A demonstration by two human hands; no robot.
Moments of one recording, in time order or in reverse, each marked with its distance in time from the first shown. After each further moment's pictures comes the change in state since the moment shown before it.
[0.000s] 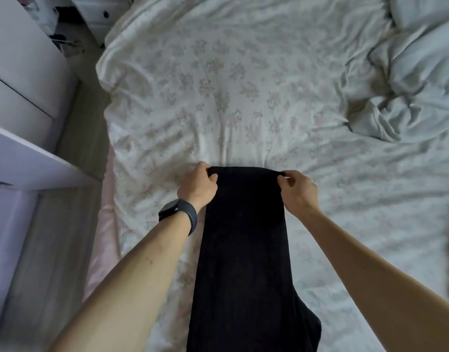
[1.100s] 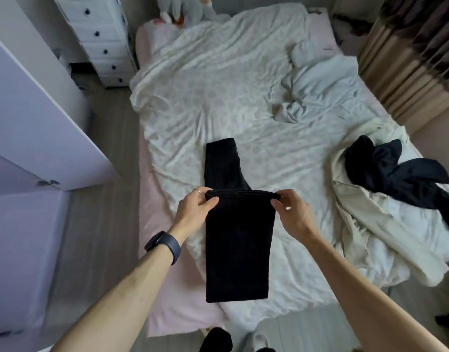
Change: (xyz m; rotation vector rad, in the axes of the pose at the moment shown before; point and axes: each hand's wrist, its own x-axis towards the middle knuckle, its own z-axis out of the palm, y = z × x) left_hand -0.448 -0.061 -0.115 -0.362 -0.134 0.273; right_hand -0.472 0.028 -0.158 0.051 0.074 -0.140
